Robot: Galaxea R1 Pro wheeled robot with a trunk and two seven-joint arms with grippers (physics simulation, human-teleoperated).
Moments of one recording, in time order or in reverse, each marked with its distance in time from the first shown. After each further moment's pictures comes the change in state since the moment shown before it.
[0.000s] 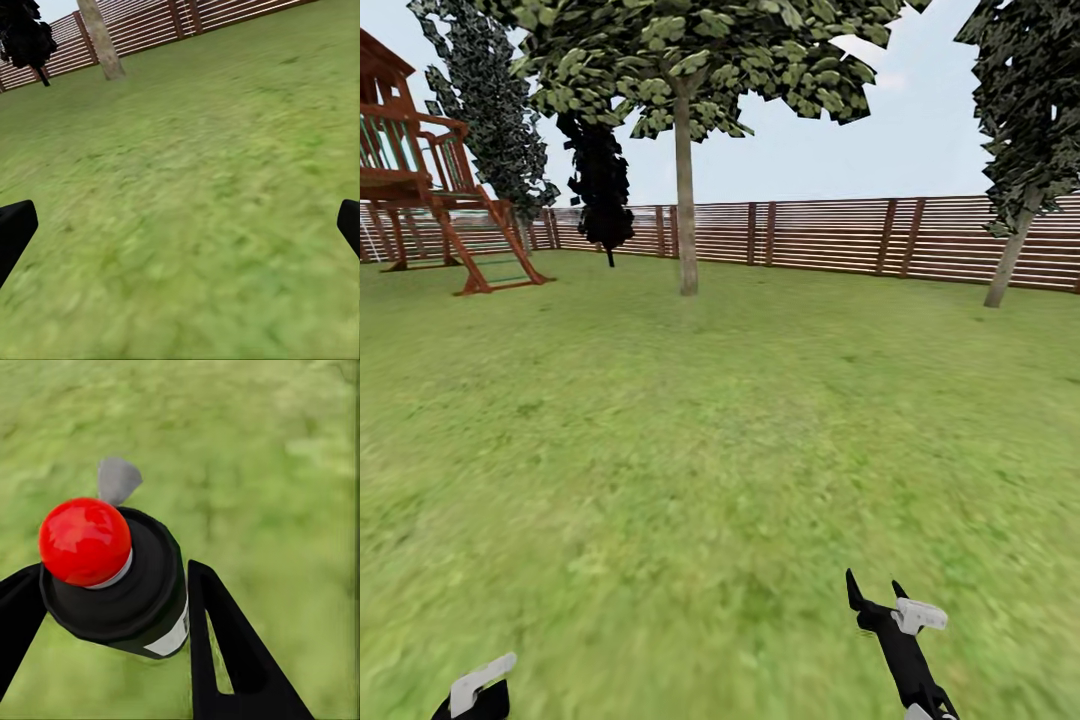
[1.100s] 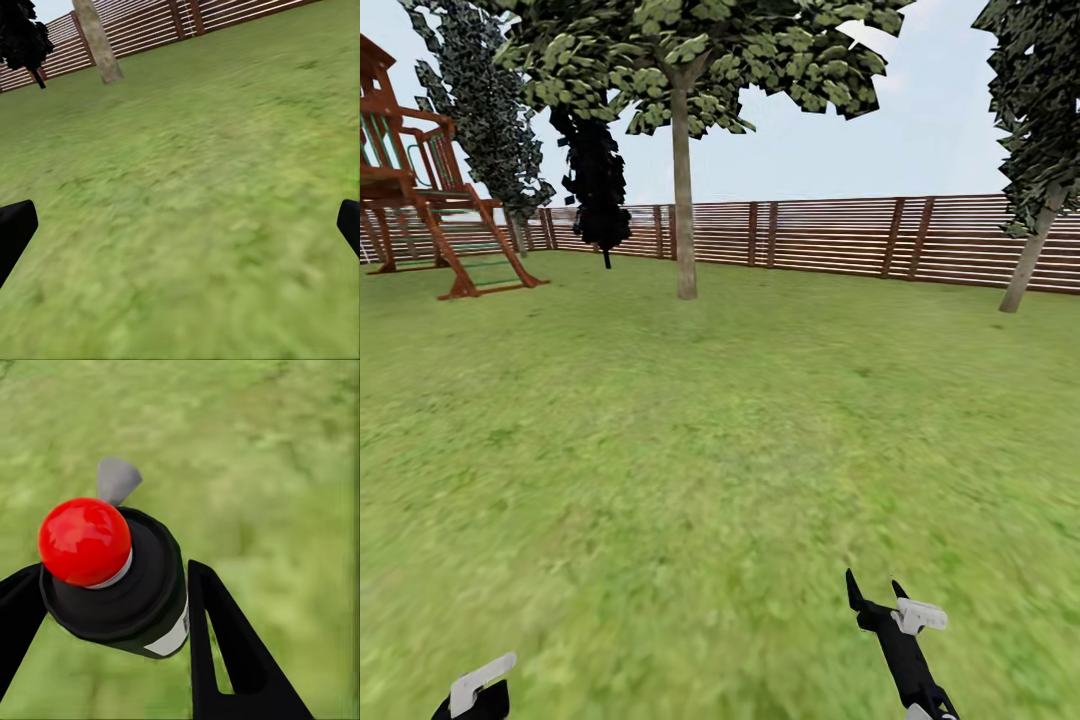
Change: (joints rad) left arm 0.000 0.000 0.000 -0.001 0.000 0.000 0.000; right arm 0.000 0.000 0.000 0.000 0.000 0.000 0.000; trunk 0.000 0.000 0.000
